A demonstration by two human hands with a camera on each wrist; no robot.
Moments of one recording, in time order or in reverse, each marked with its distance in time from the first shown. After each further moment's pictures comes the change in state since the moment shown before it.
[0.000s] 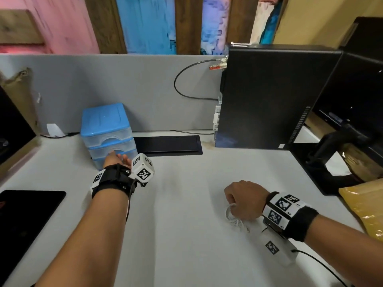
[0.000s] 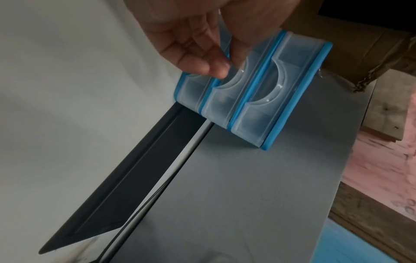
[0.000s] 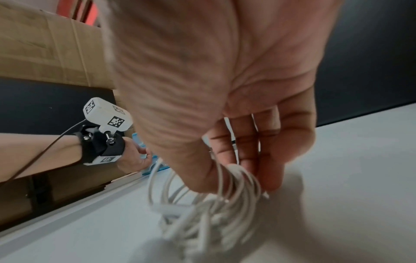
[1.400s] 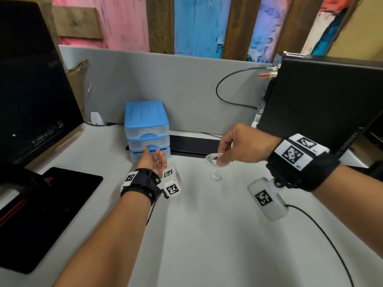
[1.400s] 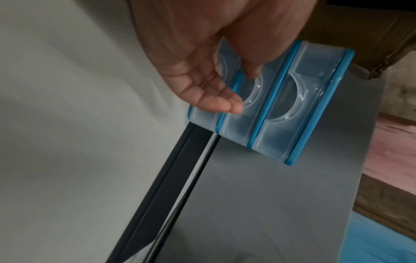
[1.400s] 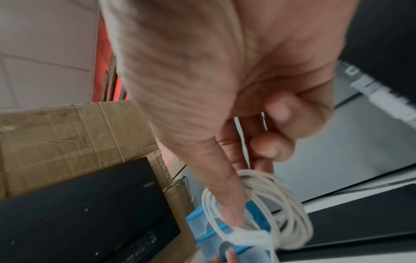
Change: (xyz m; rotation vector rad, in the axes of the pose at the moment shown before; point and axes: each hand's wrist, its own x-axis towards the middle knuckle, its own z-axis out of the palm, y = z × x) left_hand -0.014 -0.003 -0.020 -0.198 -0.117 -0.106; right_hand 0.034 -0.107 -0.136 0.254 0.182 -0.188
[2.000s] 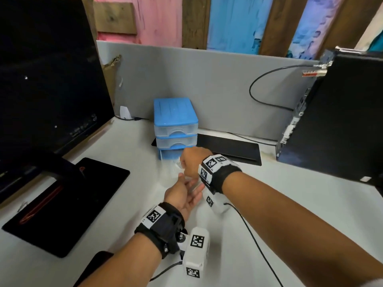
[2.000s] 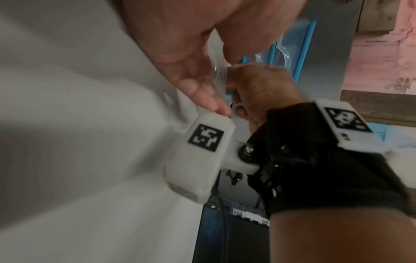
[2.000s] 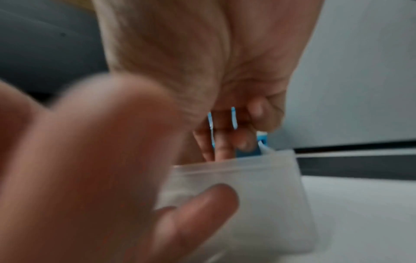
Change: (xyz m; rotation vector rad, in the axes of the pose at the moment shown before) left_hand -0.069 -0.042 -0.047 0.295 -0.006 -0.012; right_hand 0.130 -0.071 0.143 -0.363 -0.065 -0.204
